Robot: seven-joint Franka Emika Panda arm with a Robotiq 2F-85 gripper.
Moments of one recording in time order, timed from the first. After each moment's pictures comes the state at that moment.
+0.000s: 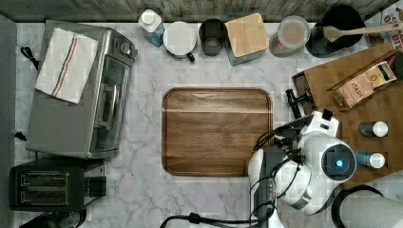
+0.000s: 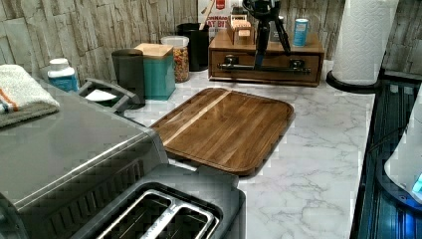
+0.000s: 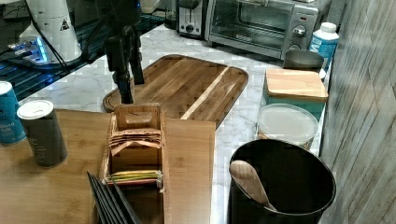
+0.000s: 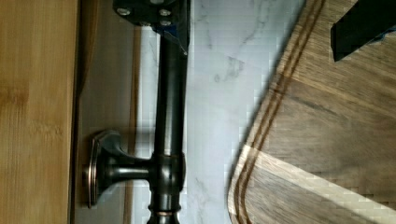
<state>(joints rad) -0.12 0.06 -0.35 -2.41 0.06 1.01 -1.70</state>
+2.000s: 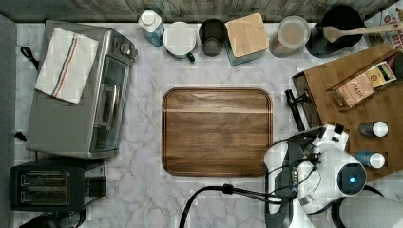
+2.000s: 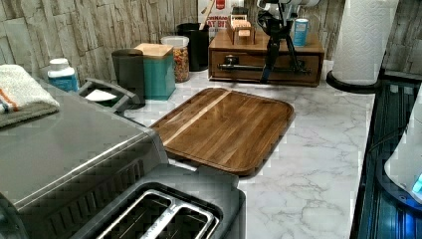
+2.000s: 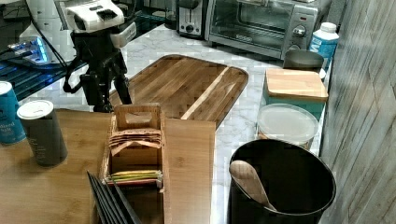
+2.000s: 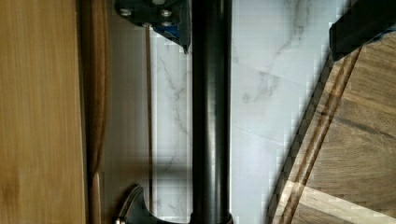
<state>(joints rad) -0.21 0.18 -0.33 -2.43 0.40 1.16 -2.00</state>
